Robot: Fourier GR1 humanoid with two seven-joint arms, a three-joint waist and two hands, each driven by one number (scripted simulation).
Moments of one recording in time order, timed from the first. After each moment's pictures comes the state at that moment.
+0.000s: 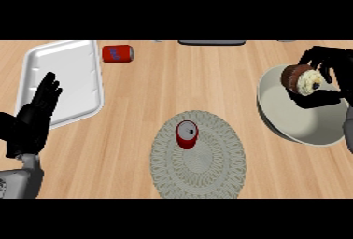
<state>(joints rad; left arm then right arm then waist) -0.15 0.30 0.09 -1.54 0.03 0.10 0.13 -0.48 -0.46 -0.10 -1.40 0.57 0.10 0.01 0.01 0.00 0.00</state>
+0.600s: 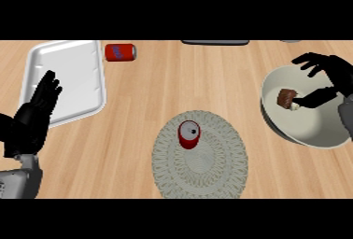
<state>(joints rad) -0.15 0.30 0.09 -1.56 0.02 0.08 0.14 -0.66 -0.53 -0.11 -0.82 0.66 0.15 -0.14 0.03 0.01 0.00</state>
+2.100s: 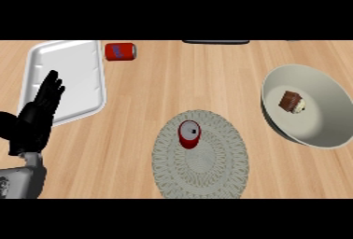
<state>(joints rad) -0.17 0.28 0.10 -1.53 0.01 0.07 0.12 -0.62 -0.94 -0.64 -0.28 0.10 0.72 -0.44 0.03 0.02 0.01</state>
